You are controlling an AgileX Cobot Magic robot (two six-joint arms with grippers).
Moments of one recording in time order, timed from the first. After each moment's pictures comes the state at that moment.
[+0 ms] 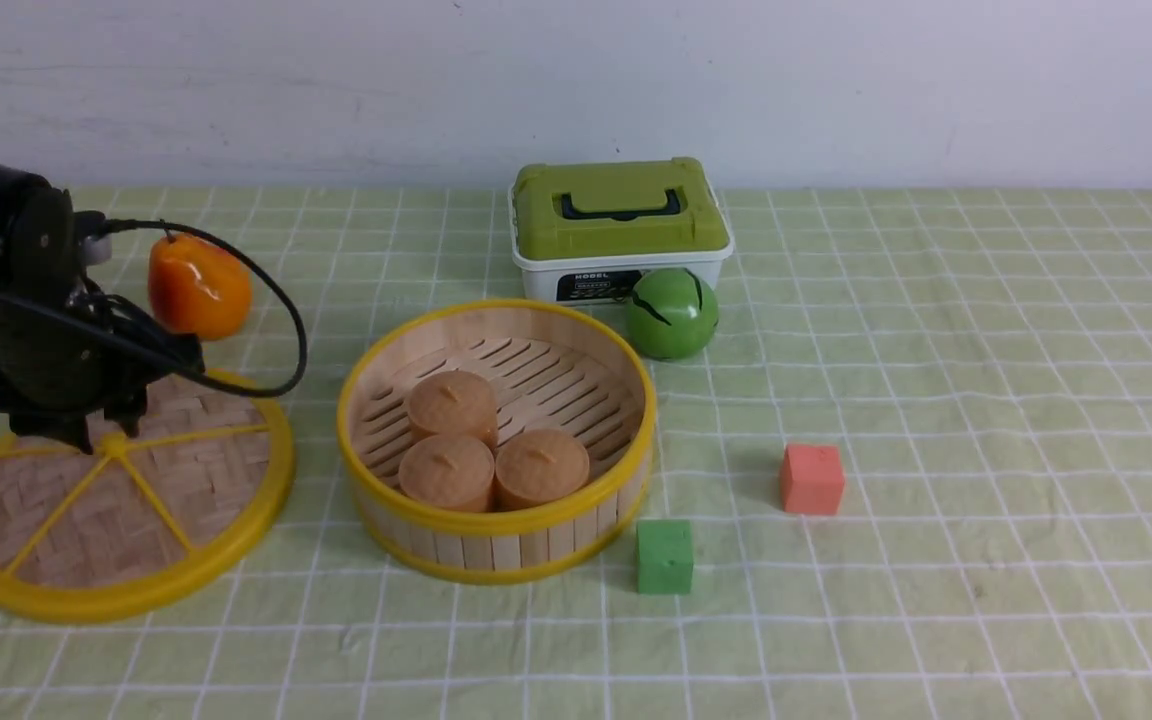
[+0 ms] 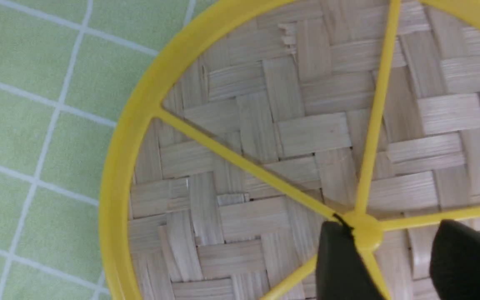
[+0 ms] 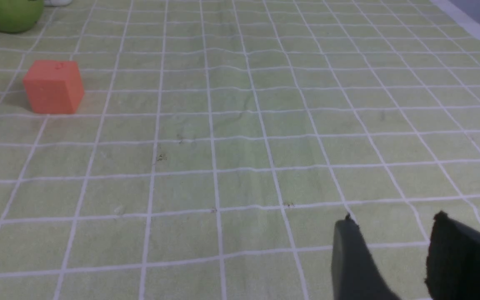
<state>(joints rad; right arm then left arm) -0.10 -0.02 0.02 -0.05 0.37 0.07 0.01 1.83 -1.33 0.25 0.69 -0.52</state>
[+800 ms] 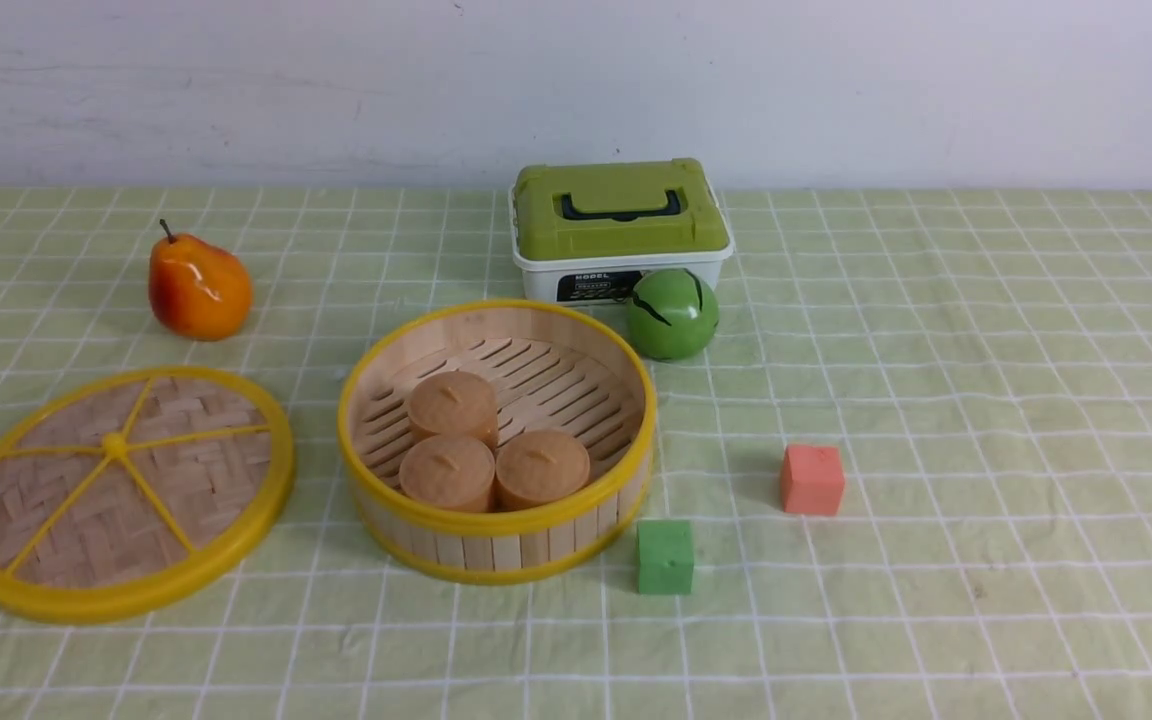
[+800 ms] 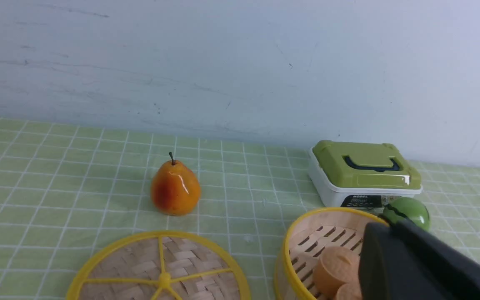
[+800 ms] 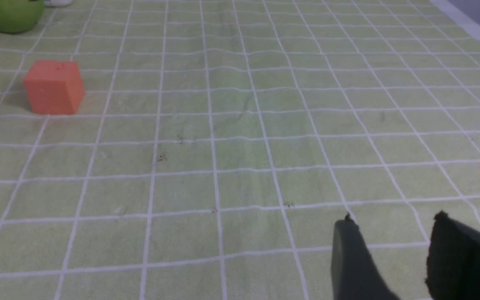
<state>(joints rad) -0.10 -0.02 0.02 -0.05 0.37 0.07 -0.23 0.39 -0.70 0.22 0.49 -0.42</state>
